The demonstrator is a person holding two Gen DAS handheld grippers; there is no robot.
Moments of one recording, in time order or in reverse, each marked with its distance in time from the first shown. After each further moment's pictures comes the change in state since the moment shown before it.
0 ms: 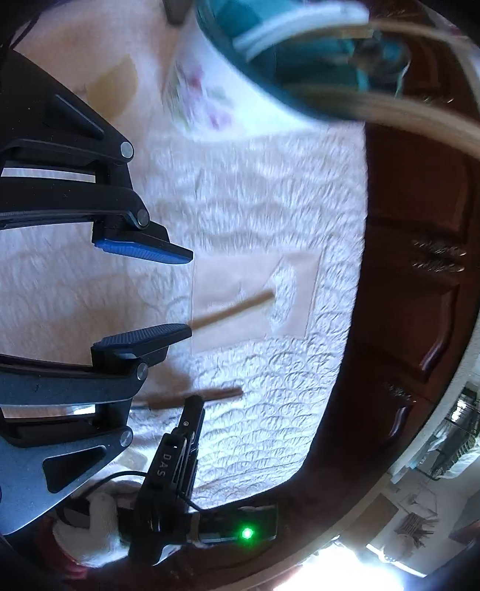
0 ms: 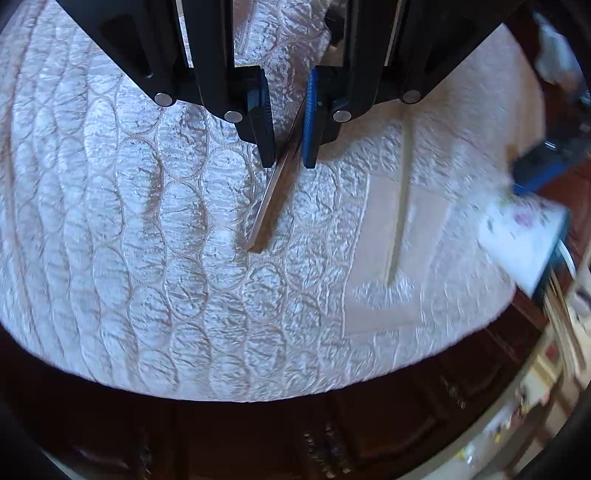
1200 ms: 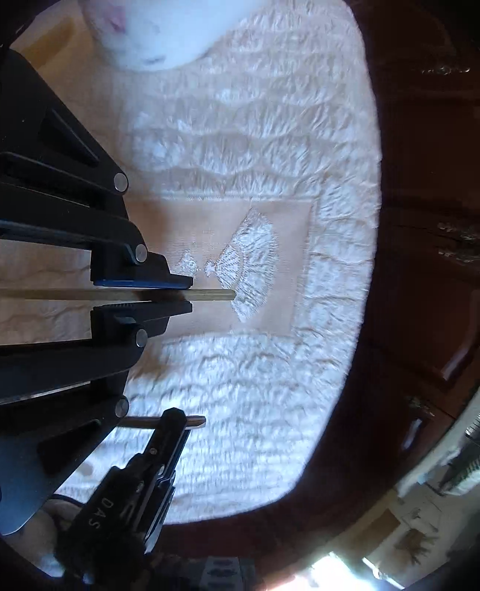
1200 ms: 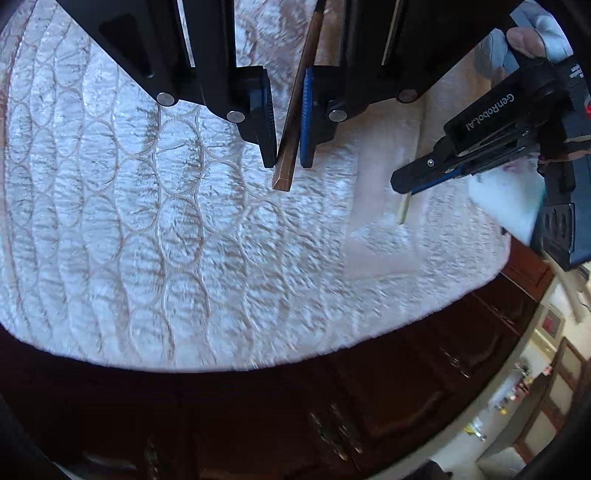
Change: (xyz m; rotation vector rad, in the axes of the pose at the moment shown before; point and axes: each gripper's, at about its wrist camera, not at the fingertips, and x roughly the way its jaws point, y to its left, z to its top) left arm 0.061 -0.011 0.045 -0.020 0.070 -0.012; right arm 0.014 0.028 0.072 0.025 -0.060 0.046
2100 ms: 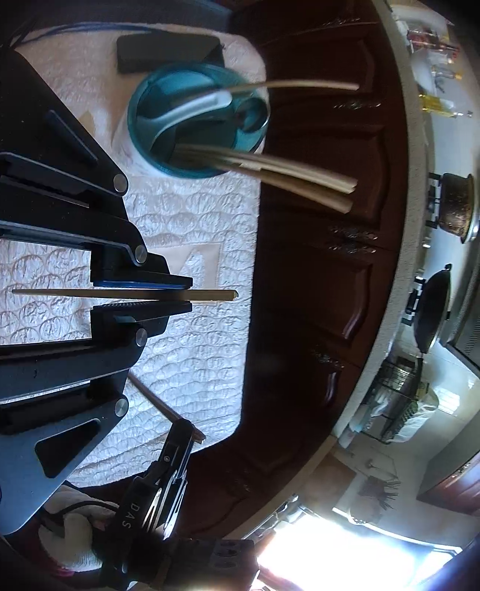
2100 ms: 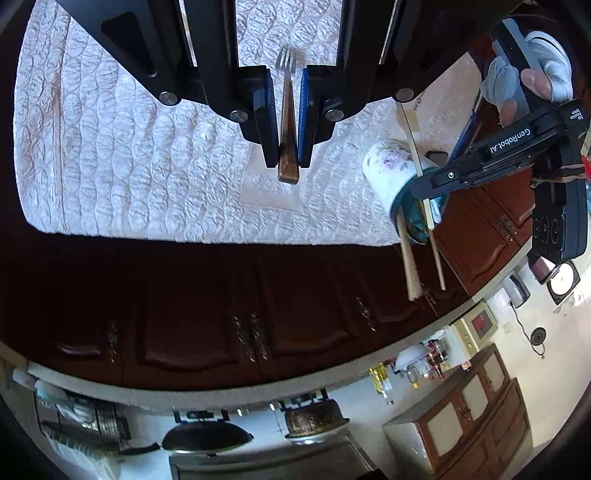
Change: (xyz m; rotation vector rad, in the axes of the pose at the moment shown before) left arm -0.186 0.004 -0.032 0.072 -0.325 -0.024; right arm -0.149 0.075 -0.047 -0.206 -0.273 0.094
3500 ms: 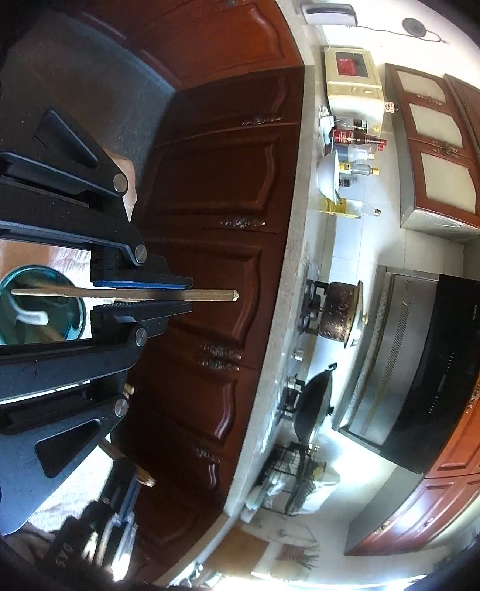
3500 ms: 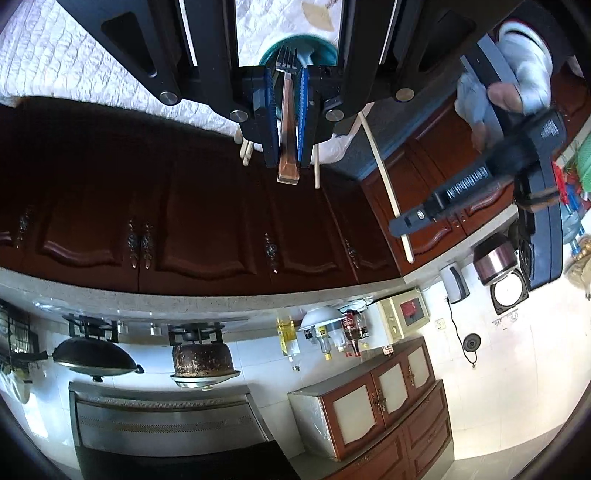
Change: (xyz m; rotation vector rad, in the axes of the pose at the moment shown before) left arm -0.082 0.125 0.099 -0.073 -0.364 0.315; right arm 0.037 0.171 0.113 -0.202 -0.161 0.172
